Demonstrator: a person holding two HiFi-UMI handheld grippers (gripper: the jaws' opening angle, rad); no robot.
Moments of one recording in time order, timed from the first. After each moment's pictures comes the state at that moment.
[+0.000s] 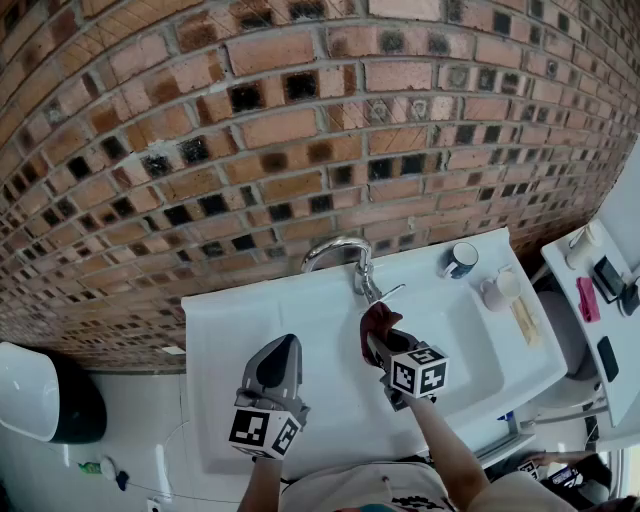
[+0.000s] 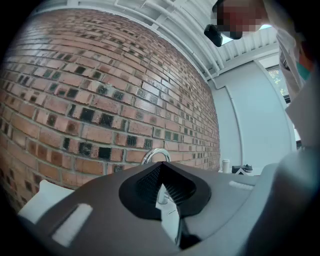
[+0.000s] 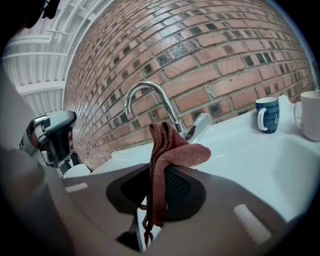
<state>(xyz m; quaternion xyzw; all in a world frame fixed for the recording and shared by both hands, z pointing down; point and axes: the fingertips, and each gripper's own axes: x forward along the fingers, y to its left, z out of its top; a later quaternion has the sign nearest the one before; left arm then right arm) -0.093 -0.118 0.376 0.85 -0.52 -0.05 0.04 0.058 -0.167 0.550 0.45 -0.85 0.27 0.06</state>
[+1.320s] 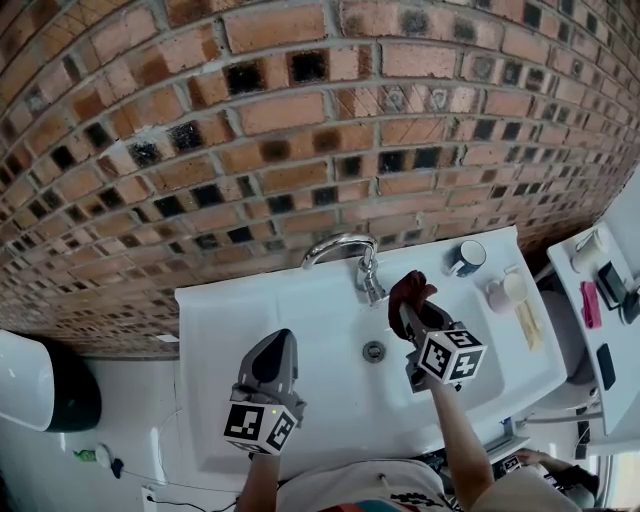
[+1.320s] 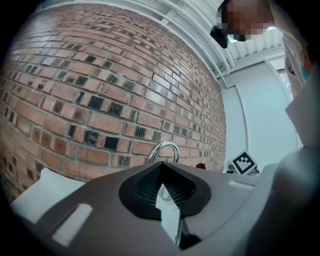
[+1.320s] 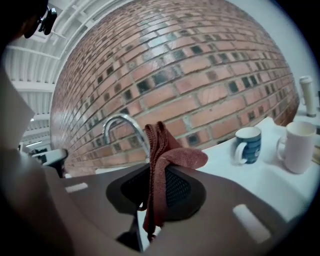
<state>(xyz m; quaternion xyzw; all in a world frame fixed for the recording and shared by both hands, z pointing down) -0.102 -0.144 0.400 0.84 -0.54 -0.05 0.08 0.125 -0.211 0.496 0.52 -0.82 0.24 0.02</state>
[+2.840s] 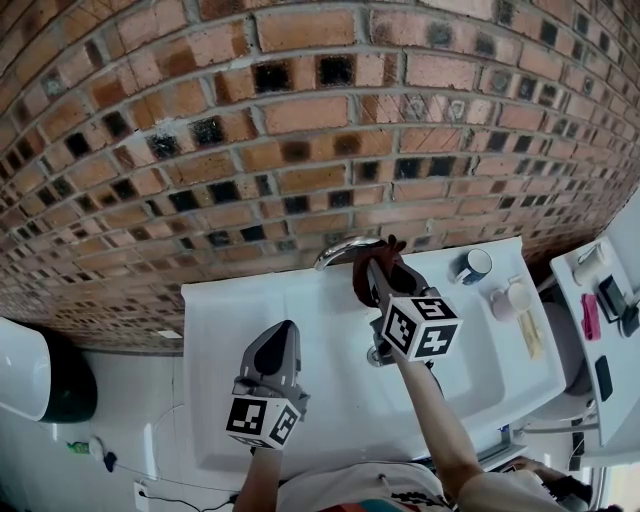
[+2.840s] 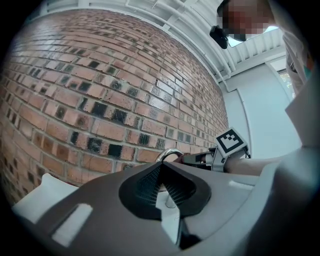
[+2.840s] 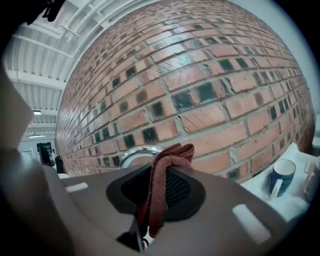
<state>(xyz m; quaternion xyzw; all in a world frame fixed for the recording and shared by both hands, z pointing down) -0.115 -0.152 0.383 0.83 -0.55 -0.07 0.07 0.037 -0.264 0.393 0.51 -0.84 0.17 -0.01</state>
